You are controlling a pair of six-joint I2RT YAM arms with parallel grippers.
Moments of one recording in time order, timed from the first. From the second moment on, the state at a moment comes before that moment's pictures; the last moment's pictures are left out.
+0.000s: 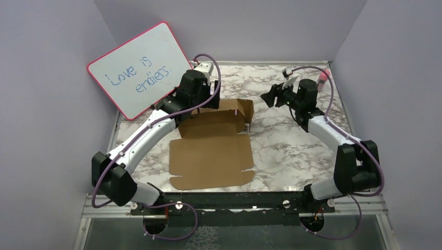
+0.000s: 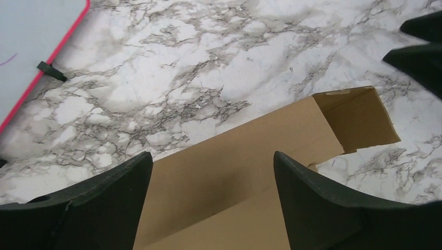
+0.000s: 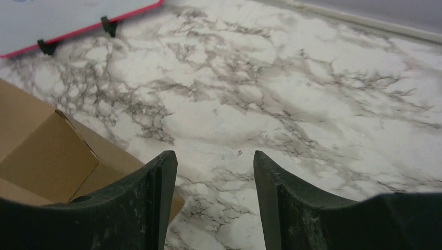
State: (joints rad) left arm -0.58 1.44 1.31 -0.43 -0.14 -0.23; right arm 0.17 1.43 0.88 0.32 -0.40 0.07
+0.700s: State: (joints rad) left arm -0.55 1.49 1.29 -0.46 -0.18 -0.24; right arm 0.20 1.67 0.91 0.27 -1.03 -0.15
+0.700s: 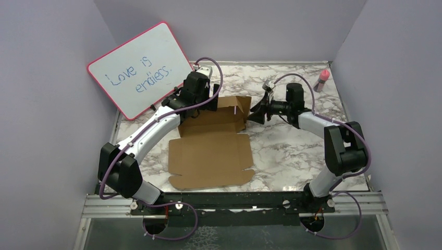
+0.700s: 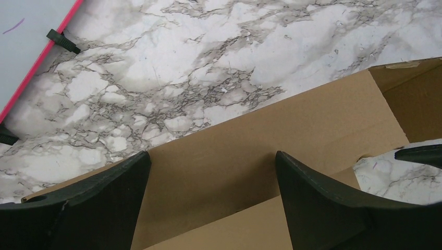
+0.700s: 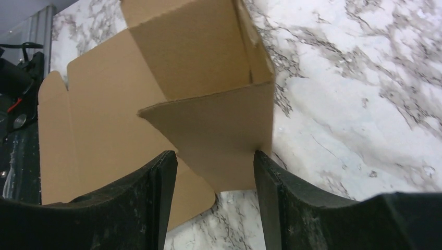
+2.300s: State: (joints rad) left arm -0.54 1.48 1.28 -0.45 -0.19 -0.28; right arm 0.42 1.35 0.72 0.31 -0.32 0.07
